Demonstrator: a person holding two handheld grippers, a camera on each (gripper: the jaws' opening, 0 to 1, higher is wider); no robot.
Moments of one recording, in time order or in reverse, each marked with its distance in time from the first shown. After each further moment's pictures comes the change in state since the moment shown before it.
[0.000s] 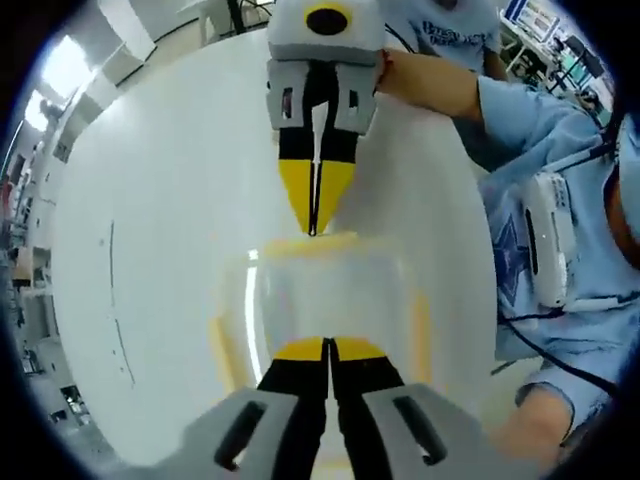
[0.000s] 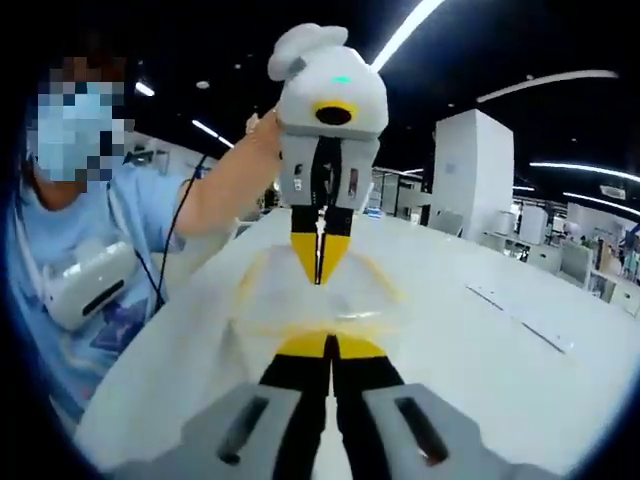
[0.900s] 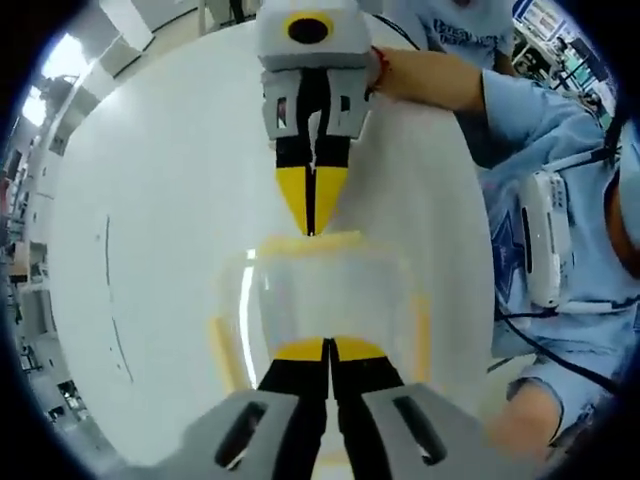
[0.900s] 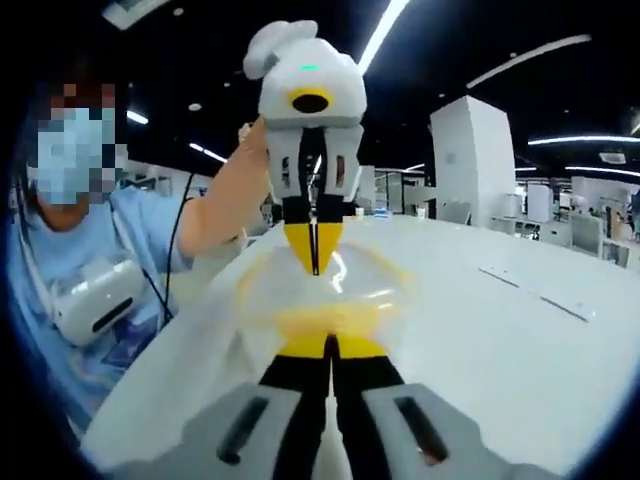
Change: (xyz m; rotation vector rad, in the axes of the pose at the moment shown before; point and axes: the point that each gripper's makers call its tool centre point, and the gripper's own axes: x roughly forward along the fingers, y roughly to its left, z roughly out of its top) left arm -0.004 0.002 0.001 0.008 -0.004 -0.028; right arm 0.000 -0.003 -0.013 0.143 -0.060 0.071
